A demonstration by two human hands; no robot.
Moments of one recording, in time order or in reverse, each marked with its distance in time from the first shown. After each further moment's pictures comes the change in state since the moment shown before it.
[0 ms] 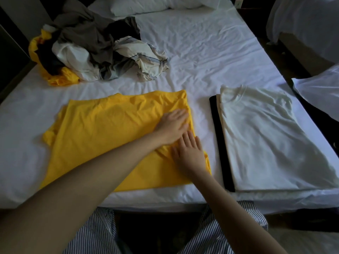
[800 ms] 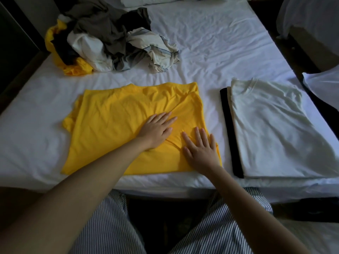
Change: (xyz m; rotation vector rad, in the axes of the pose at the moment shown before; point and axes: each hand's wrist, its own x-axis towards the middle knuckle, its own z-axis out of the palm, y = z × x) left_hand -0.077 -0.069 0.012 0.145 -0.095 -0.031; right_hand -0.032 0.006 0.007 -0.159 -0.159 -0.048
